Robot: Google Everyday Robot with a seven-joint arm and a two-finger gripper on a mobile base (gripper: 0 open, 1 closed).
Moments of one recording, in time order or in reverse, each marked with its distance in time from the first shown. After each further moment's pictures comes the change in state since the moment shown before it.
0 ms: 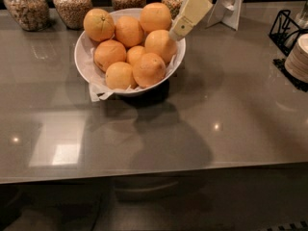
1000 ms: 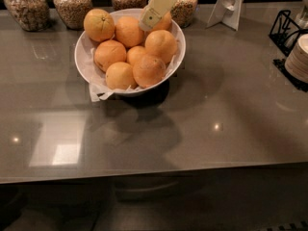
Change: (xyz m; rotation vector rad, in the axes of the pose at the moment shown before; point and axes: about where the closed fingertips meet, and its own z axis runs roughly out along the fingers) arm -0.056 -0.013 0.044 0.029 -0.059 0.024
